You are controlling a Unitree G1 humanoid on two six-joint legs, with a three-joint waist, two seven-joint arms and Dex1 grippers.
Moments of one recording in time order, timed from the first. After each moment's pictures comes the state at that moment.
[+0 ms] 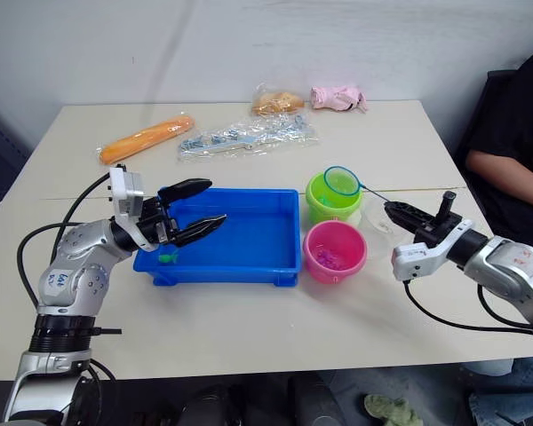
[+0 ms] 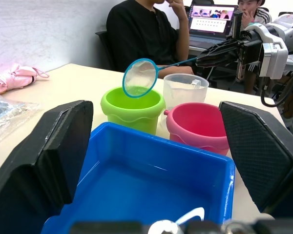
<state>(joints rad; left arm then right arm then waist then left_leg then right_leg) -0.47 0.50 0.12 0.01 -0.57 0.23 -0.96 -0.32 -1.05 -0.04 0.22 -0.75 -0.79 0.06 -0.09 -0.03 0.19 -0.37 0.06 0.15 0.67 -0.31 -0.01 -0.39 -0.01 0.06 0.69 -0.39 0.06</state>
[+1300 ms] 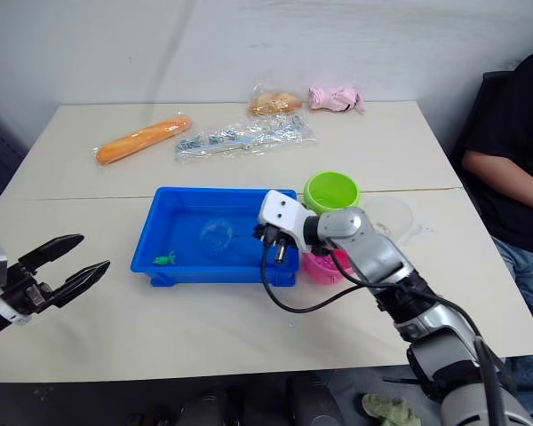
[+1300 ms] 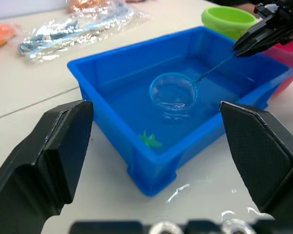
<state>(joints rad) 0.18 0.72 0.66 -0.19 -0.68 0.31 -0.95 -0.79 -0.47 0.51 0.07 0.14 0.41 0.86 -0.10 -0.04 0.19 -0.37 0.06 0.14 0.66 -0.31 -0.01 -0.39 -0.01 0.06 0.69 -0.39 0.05</state>
